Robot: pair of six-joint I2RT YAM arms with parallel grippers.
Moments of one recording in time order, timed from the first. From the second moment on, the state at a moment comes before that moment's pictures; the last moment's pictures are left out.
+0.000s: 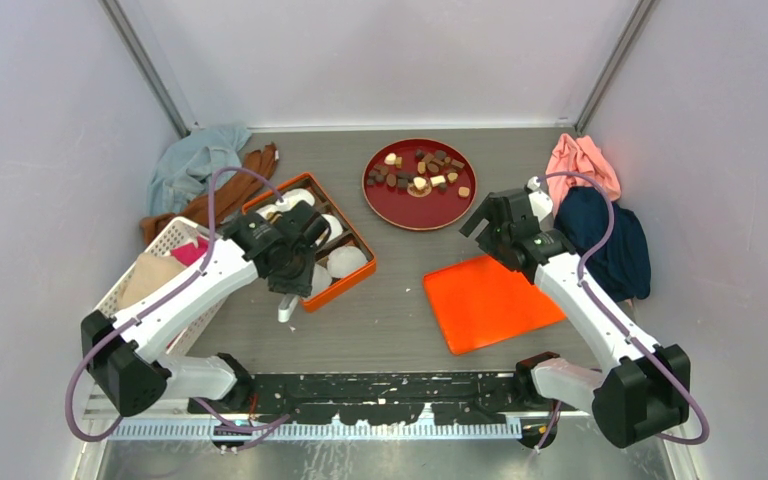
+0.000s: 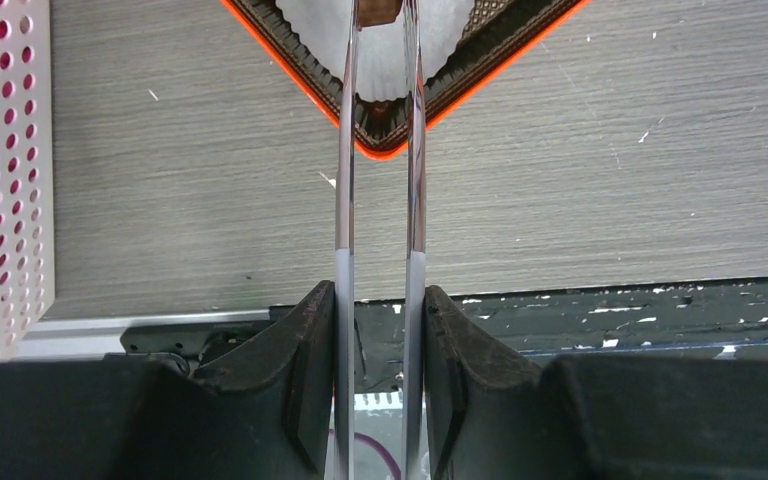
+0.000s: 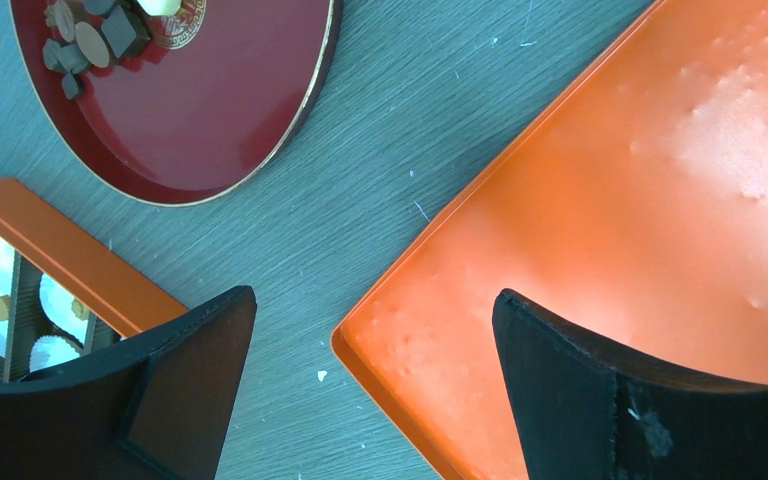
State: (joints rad) left arm -0.73 1.28 1.21 -1.23 -0.22 -0.61; right arm 0.32 1.13 0.88 -0.58 0.25 0.89
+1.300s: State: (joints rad) left arm -0.73 1.35 1.16 -1.17 -0.25 -0.63; right arm 0.32 1.14 0.88 -0.57 0.23 0.89
